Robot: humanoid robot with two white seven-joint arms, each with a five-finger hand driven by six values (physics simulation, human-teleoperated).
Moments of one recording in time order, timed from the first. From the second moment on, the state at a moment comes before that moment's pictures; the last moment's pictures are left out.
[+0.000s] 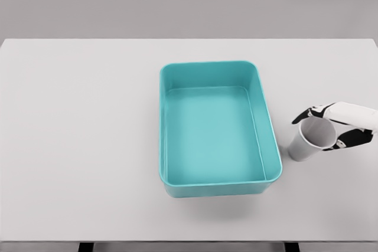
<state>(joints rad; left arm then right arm) 0.00 0.00 -0.13 -0.04 0.56 -0.02 -0.25 -0.75 -1.28 1.21 -1.53 -0.20 -0.61 0.21</state>
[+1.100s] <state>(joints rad) 0.00 0.00 -0.13 -0.04 0.56 -0.02 -0.25 -0.77 -1.30 1.03 -1.65 -0.43 -0.61 0.22</state>
